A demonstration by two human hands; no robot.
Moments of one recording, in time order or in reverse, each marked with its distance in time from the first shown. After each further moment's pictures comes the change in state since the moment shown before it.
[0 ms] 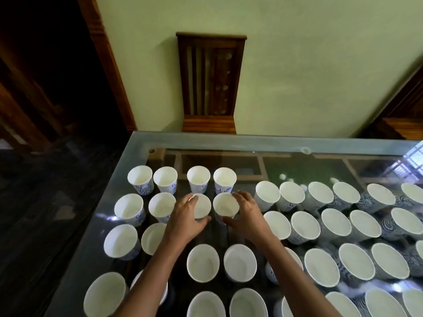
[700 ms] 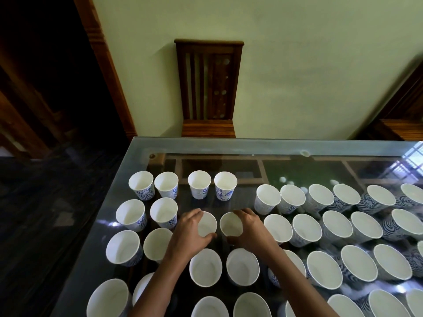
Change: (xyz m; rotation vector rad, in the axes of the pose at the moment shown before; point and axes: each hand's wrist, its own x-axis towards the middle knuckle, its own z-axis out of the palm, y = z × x) left_hand -0.016 -0.006 0.009 0.009 -0.080 0.029; right_hand -0.010 0.014 0.007 -0.074 -0.142 0.076
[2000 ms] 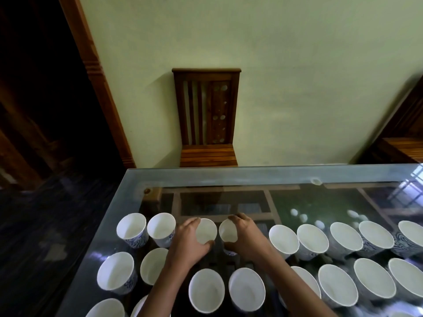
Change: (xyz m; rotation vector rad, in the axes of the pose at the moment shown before) left_hand 0.105 -0.011 -0.007 -0.025 0.086 -0.034; right_hand 0.111 -0.008 -0.014 -0.080 0.041 -0.094
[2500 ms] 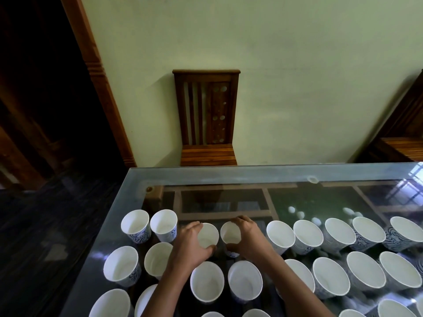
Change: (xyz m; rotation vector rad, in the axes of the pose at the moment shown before) left_hand -0.022 0.004 -0.004 -0.014 -0.054 -0.020; right_hand -0.023 -0.003 -0.002 0.054 0.045 0.022
